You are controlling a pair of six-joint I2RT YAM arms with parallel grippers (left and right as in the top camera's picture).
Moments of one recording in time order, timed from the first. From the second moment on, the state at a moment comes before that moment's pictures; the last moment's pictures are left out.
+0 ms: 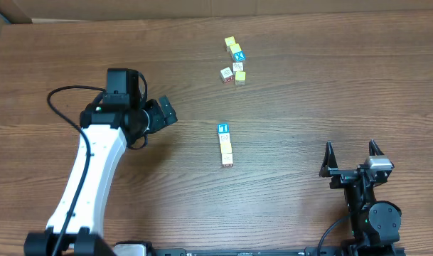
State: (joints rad) left arm -0.03 1.45 1.16 -0.86 0.11 -0.50; right arm 0.11 0.01 0.02 -0.02 0.08 0.06
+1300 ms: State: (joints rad) left arm -0.03 0.17 0.59 -0.87 0.00 -0.50; right arm 0.11 0.01 0.02 -0.02 0.08 0.05
